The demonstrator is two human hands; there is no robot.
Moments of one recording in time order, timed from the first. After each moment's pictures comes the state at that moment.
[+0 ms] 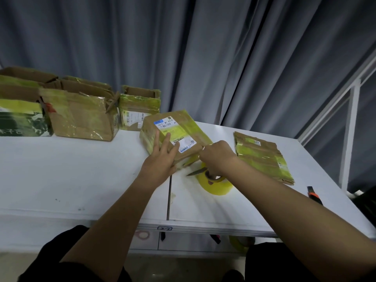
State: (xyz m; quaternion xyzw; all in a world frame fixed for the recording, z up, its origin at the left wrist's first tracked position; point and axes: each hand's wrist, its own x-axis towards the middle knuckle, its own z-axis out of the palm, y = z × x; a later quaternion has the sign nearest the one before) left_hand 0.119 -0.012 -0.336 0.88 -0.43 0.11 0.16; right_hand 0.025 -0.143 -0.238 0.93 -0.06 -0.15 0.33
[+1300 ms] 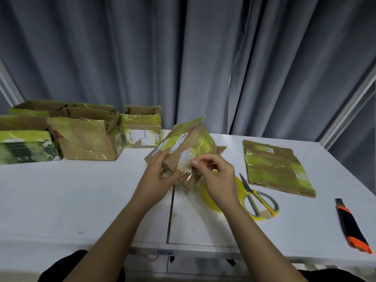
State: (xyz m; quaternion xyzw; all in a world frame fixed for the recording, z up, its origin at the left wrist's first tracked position) left_hand 0.093 -0.008 -0.295 0.78 -0.27 -0.09 0.56; right_hand 0.002 -0.144 -0.281 0.73 -0.11 0.38 -0.56
